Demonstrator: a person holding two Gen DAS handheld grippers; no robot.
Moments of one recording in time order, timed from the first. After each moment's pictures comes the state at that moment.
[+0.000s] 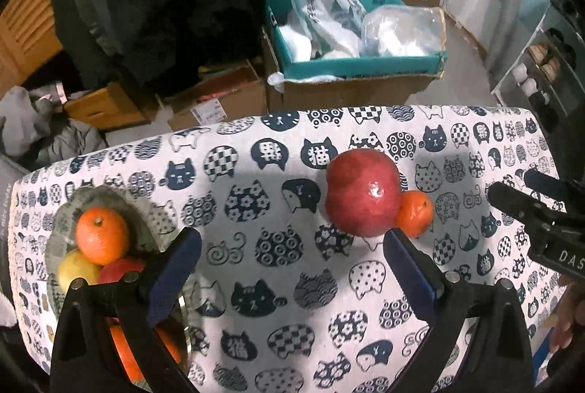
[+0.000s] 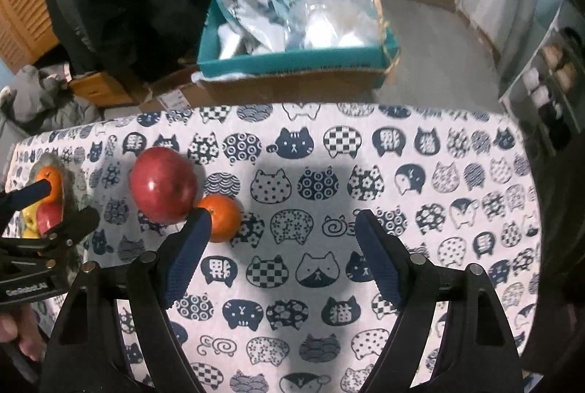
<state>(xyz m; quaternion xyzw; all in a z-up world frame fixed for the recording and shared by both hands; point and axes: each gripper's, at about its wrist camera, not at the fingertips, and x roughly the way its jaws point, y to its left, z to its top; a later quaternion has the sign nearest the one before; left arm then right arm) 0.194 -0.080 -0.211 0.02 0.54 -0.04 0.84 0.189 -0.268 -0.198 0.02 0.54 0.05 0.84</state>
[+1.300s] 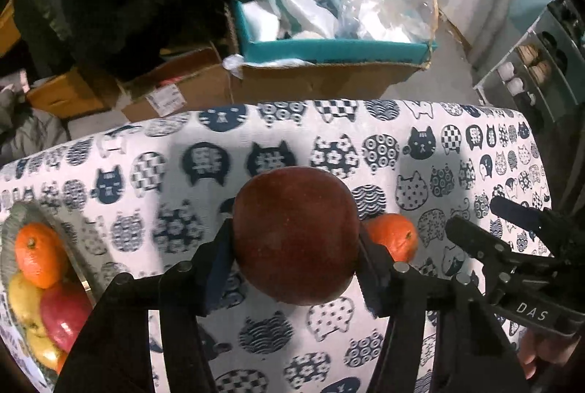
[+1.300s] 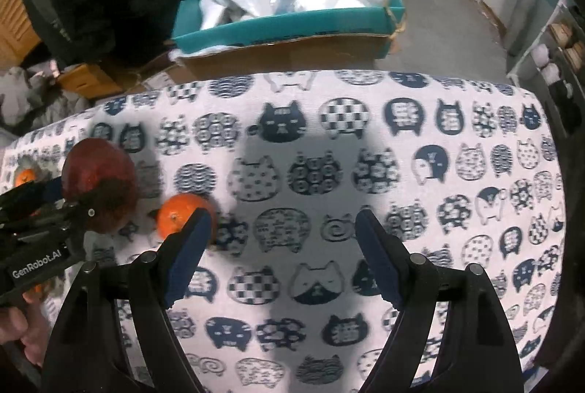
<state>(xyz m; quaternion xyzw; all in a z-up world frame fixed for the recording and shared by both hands) 0.227 -0.102 -0.246 -0.02 0.57 -0.08 0.82 0.208 -0.274 -0.241 0.03 0.58 0.05 0.82</state>
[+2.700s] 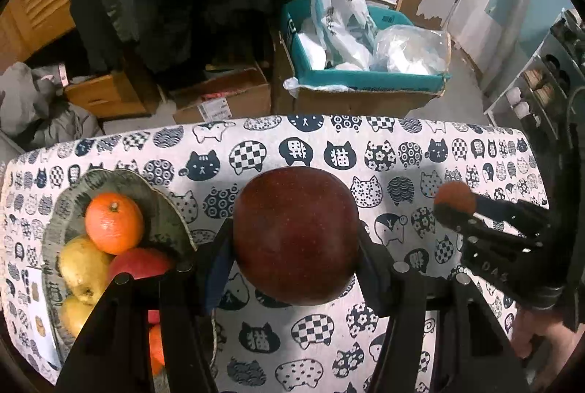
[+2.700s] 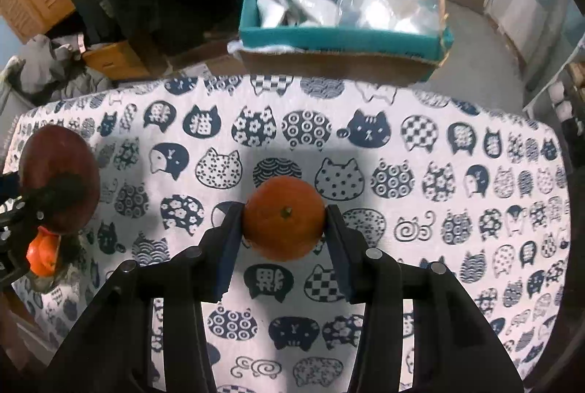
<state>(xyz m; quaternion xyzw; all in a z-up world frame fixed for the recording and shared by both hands) 0.175 -0.036 -0.201 -0.02 0.53 -0.05 0.85 0.193 -0.209 -0.229 -0.01 0.55 0.09 0.83</state>
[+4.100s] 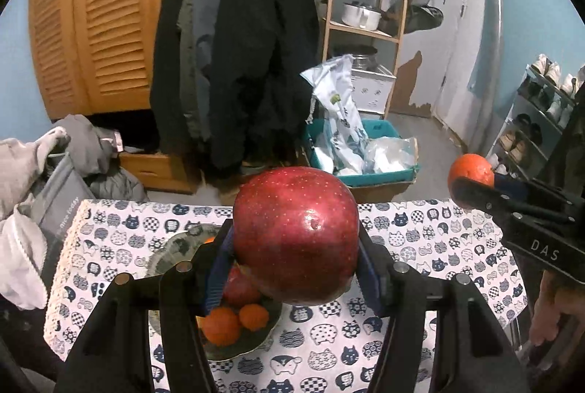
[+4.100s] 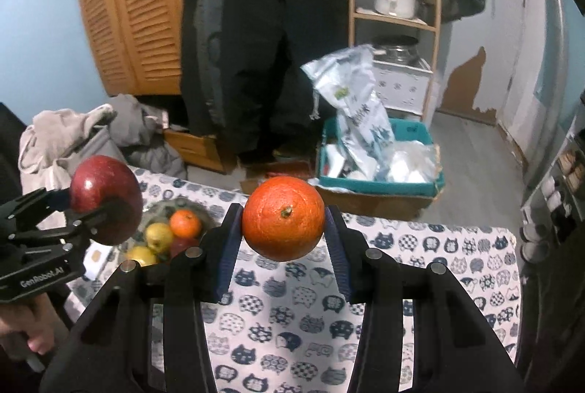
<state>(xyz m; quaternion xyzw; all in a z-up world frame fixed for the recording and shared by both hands) 0.045 0.031 -0.033 -0.04 0.35 -0.02 0.93 0.083 -0.153 -0.021 -0.03 0.35 0.18 0.92</state>
